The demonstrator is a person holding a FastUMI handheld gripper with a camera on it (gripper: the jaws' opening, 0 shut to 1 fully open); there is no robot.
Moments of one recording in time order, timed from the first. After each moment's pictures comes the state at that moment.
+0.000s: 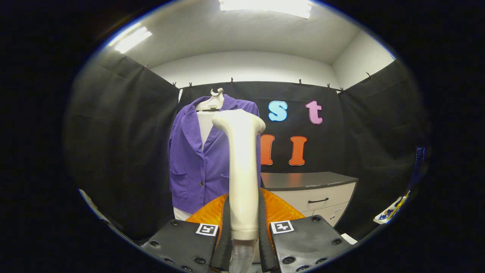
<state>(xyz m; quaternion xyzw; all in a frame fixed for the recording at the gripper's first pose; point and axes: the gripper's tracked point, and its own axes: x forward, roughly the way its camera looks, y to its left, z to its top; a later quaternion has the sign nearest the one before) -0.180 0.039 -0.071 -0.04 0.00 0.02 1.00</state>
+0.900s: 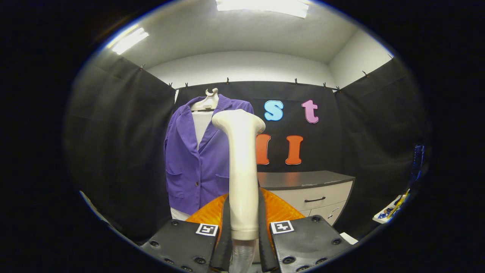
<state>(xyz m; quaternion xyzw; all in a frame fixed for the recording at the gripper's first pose) -0.181 0.026 -0.076 -0.03 0.00 0.01 1.00</state>
